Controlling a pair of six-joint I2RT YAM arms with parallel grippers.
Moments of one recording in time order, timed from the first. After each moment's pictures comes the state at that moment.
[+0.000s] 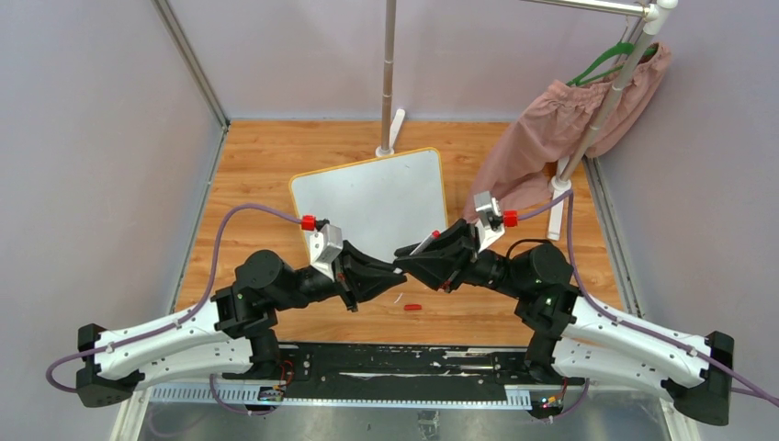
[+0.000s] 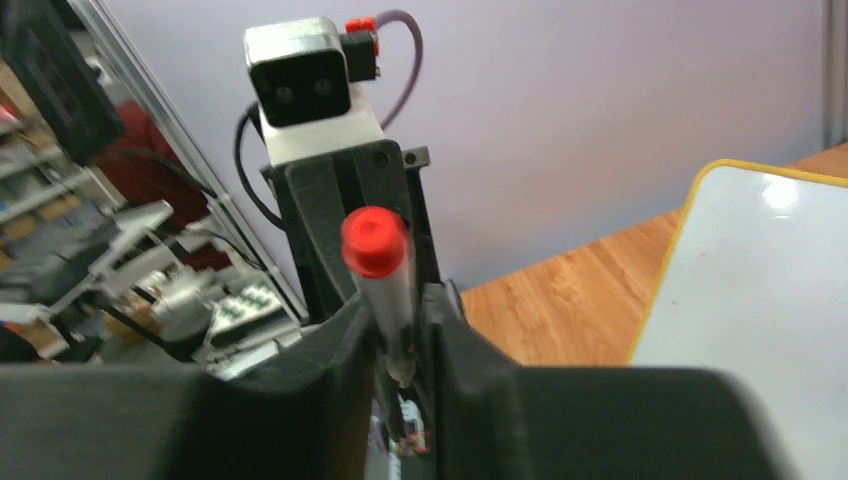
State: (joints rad) left arm -1.19 0.68 0.69 0.20 0.15 -0.27; right arm 1.09 0.78 0.66 0.54 -0.25 0.50
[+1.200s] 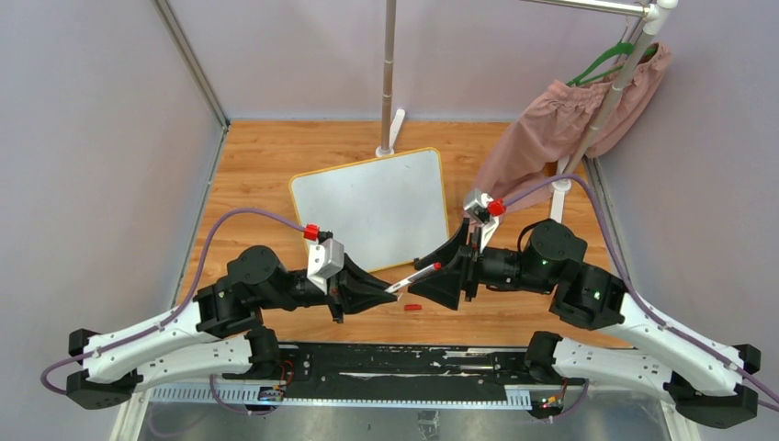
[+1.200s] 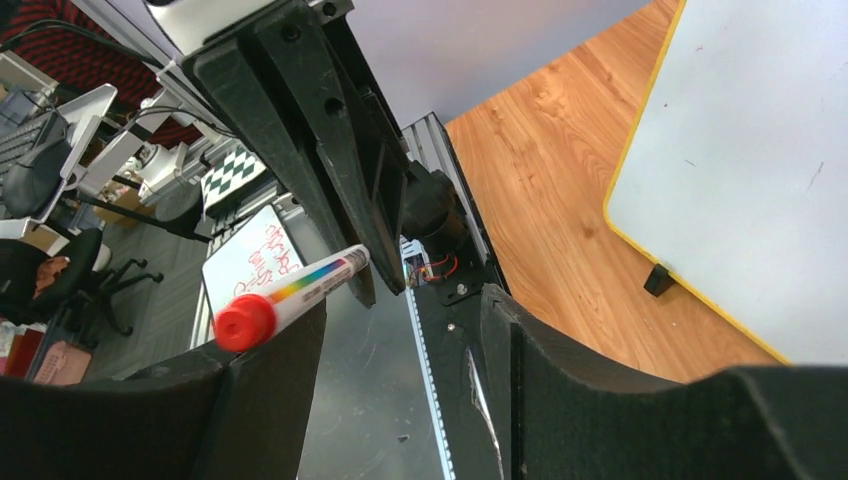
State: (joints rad) left arm -1.19 0.64 0.77 -0.06 0.30 -0.16; right arm 1.09 0.74 1.01 -0.31 -0.30 0.46
